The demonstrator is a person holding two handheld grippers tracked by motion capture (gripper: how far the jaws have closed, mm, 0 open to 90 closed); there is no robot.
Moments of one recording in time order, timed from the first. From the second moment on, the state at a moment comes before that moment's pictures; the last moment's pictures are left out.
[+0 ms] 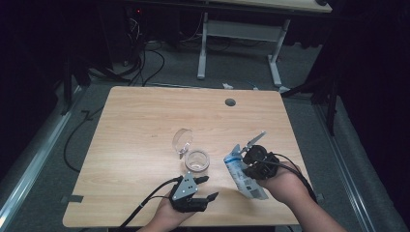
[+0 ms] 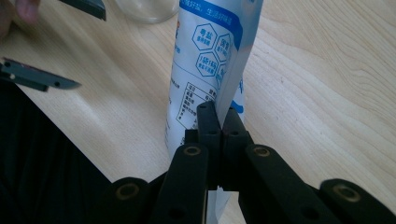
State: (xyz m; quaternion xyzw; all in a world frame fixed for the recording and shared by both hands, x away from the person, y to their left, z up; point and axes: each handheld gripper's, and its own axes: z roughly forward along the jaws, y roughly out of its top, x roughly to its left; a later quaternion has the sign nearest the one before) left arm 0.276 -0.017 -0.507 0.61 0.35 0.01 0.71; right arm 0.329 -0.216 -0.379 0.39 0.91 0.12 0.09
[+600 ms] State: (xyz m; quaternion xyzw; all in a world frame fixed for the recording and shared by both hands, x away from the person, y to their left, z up) left arm 0.265 -0.015 -0.519 0.62 0.33 0.00 0.71; right arm 0.323 -0.187 -0.368 0.38 0.91 0.12 0.08
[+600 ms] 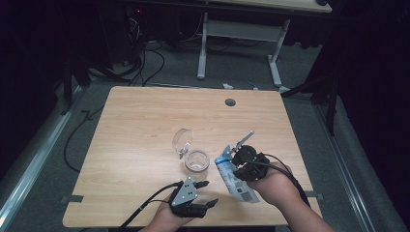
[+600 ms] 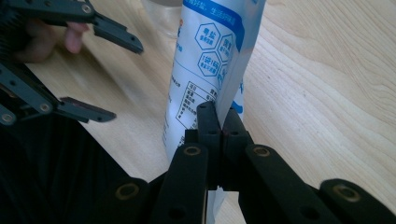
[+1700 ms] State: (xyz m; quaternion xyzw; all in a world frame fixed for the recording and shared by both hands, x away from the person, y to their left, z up) left arm 0.261 -0.044 -0.524 0.64 0.32 0.00 0.69; right arm 0.327 -0.144 -0.359 0.35 0.92 0.14 0.07
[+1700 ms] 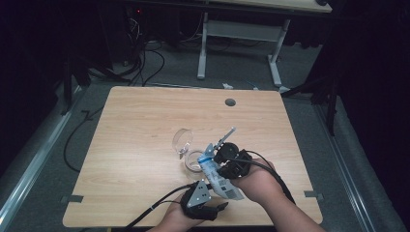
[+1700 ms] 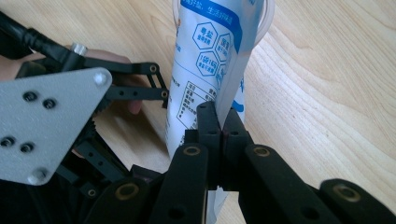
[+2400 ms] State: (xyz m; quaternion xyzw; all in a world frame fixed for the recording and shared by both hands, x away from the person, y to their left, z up) left arm 0.260 -0.045 -0.526 0.64 0.32 0.05 0.70; right arm 0.330 -0.140 -0.357 0.35 0.92 0.14 0.07
